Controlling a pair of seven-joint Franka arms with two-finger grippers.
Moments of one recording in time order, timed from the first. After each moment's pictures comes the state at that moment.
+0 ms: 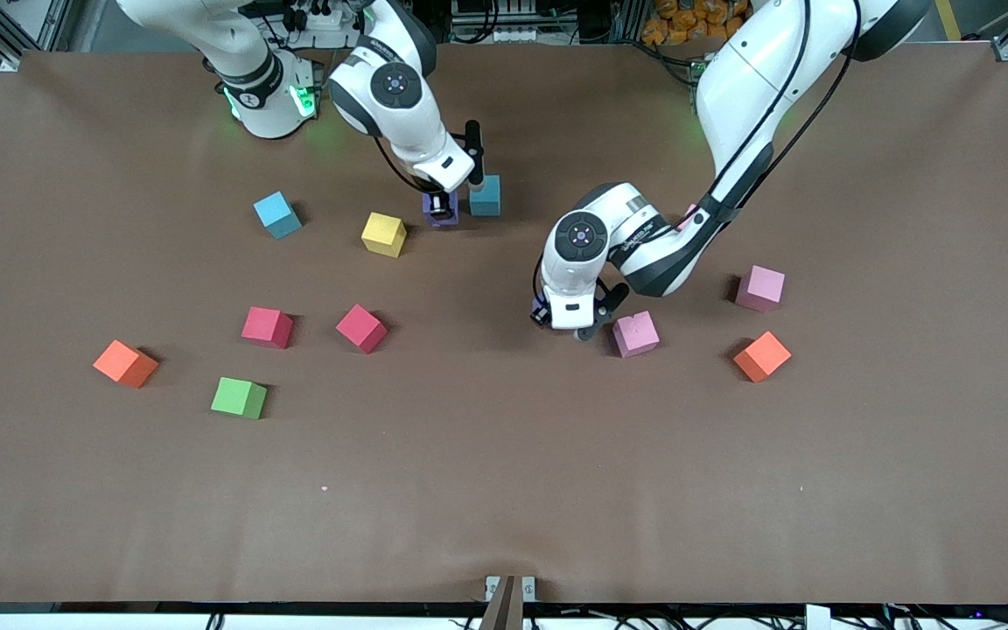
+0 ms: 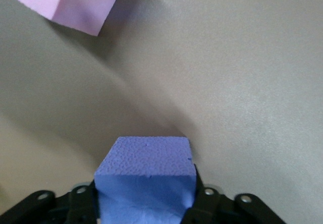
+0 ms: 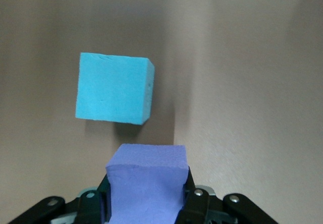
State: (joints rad) left arm -0.29 0.71 -0.47 -1.76 0.32 2.35 -1.75; right arm 0.43 0.19 0.49 -2.41 0.00 2.58 -0.76
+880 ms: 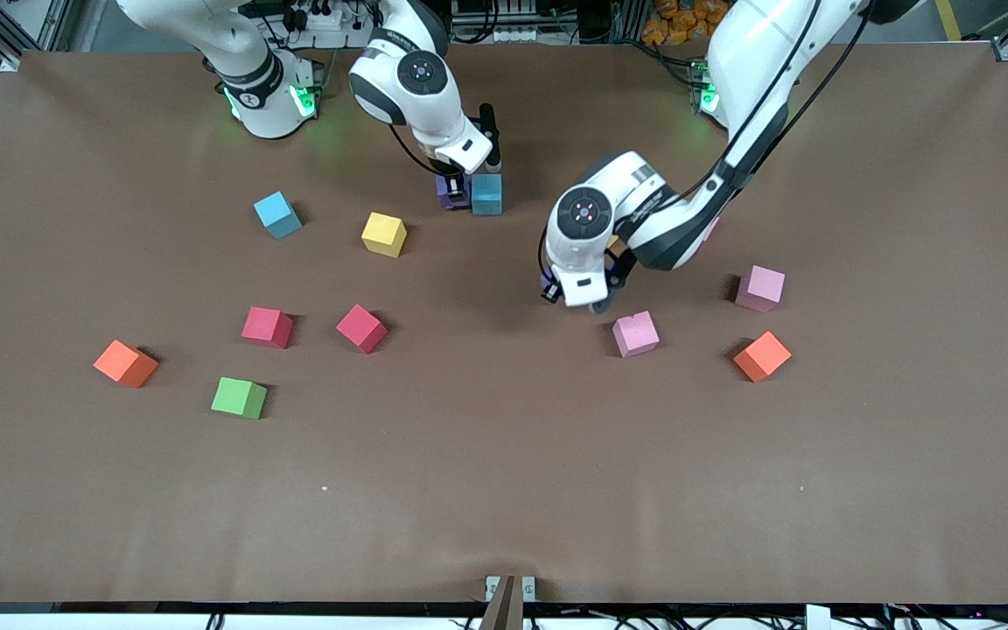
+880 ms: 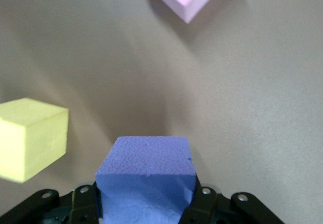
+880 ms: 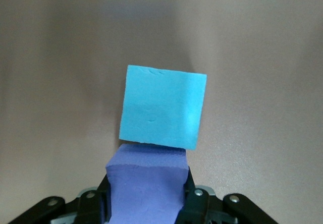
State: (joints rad) left arm -0.28 0.54 -0.50 -1.88 0.19 2.24 -1.95; right arm 0.45 0.23 0.55 -2.42 -0.02 2.59 -0.70
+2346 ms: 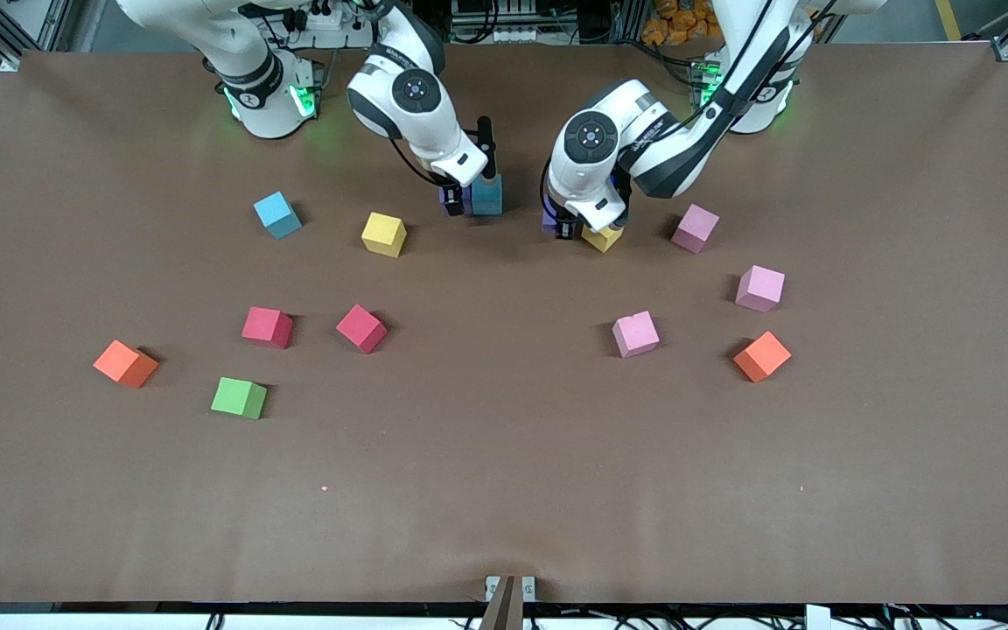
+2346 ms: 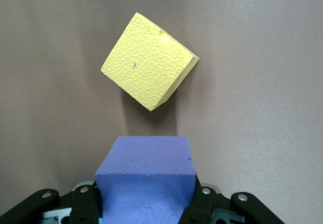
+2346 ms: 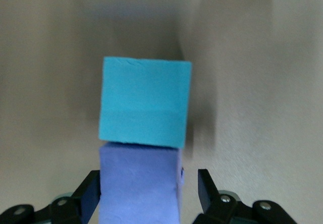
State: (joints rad) left arm -0.27 0.34 -0.60 -2.18 0.00 2.34 -2.35; right arm 0.41 0.27 0.55 -2.42 -0.02 2.62 -0.69
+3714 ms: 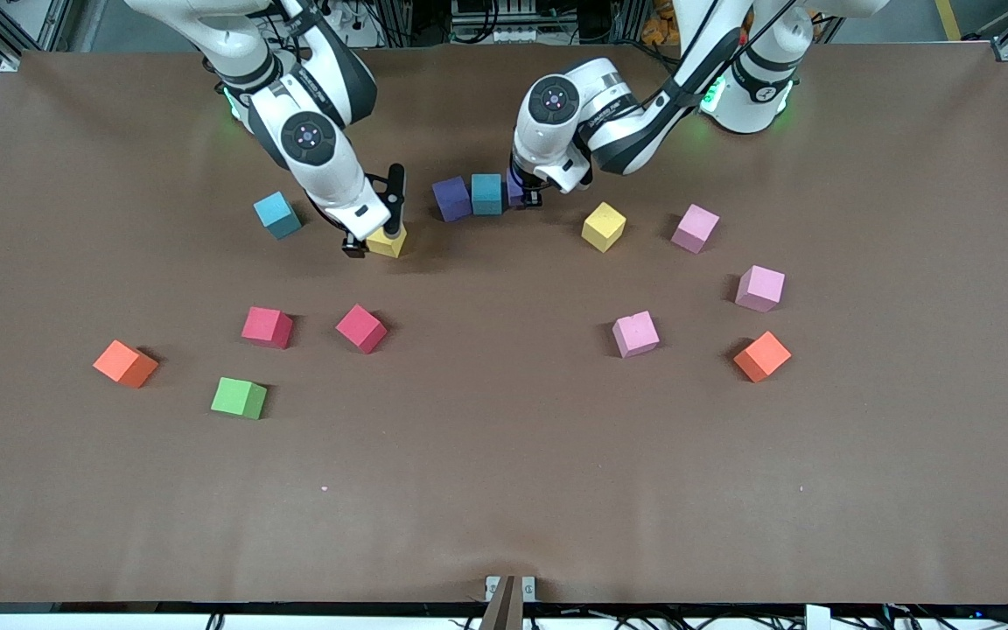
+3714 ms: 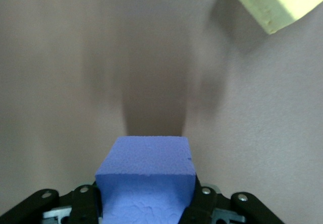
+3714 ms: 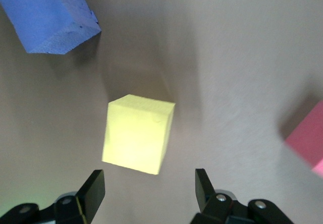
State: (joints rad) left arm -0.38 0.42 -0.67 -2.22 0.00 2.53 -2.68; right arm 0.02 0.07 0.58 -2.47 0.05 2.34 -0.85
